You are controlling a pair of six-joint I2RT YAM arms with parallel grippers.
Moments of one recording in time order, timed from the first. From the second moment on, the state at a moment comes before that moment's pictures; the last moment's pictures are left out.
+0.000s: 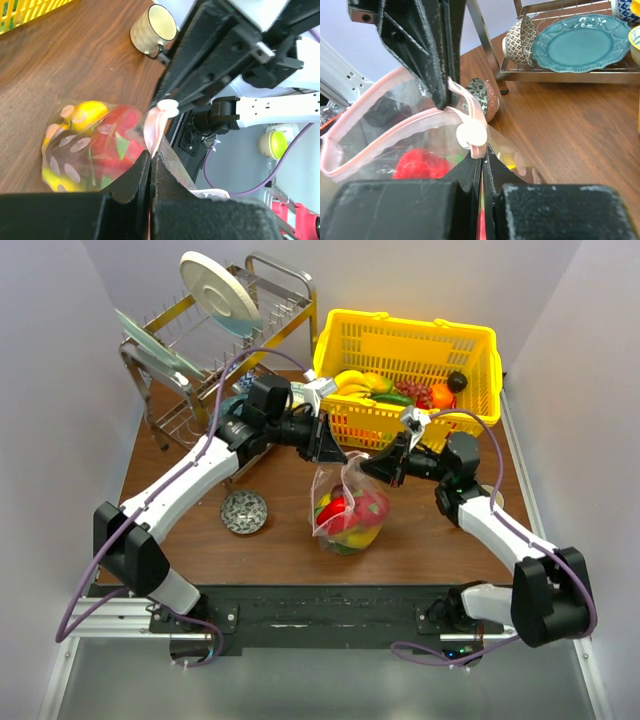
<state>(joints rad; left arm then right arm) -0.59 1.54 1.45 -0.43 0.75 -0.37 0.26 1.24 0.66 0.61 -1.03 0.40</state>
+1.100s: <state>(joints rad) -0.74 1.44 1.57 -0.34 0.65 0.03 0.27 0.99 0.92 -0.13 -0.93 0.42</state>
